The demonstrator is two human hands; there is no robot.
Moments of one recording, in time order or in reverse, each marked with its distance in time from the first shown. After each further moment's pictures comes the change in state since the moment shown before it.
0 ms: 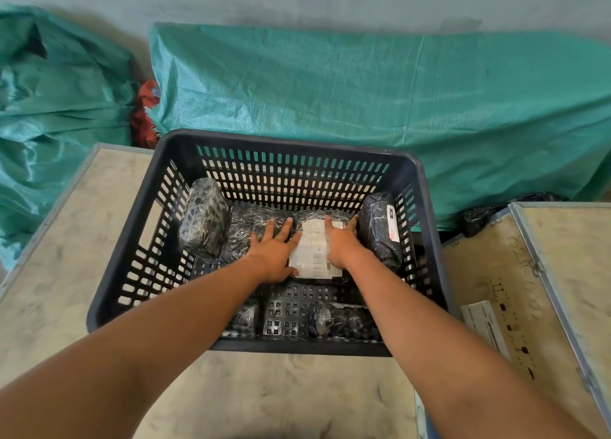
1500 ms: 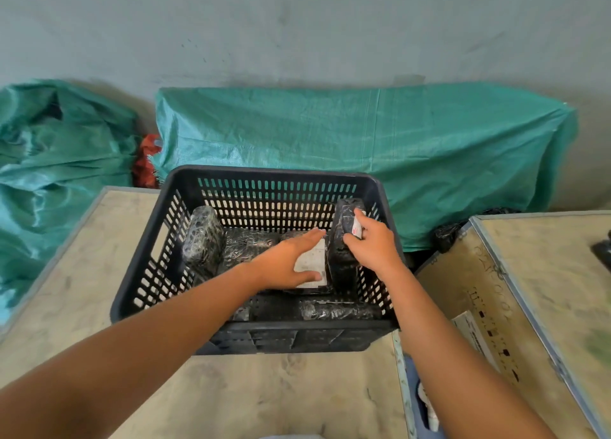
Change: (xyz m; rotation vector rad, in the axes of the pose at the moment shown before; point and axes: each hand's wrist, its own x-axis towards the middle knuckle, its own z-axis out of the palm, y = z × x) left_hand -0.075 0.051 -0.066 -0.395 0.326 0.506; right_hand -0.132 0.052 -0.056 0.608 0.622 -0.179
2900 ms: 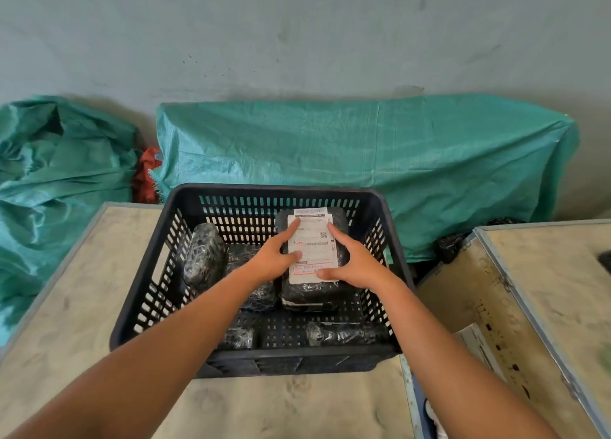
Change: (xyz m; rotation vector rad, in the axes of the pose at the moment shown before) left_hand 0.019 -0.019 -0.026 -0.681 0.198 -0.393; right_hand 0.025 0.003 0.027 0.111 -0.430 -0.035
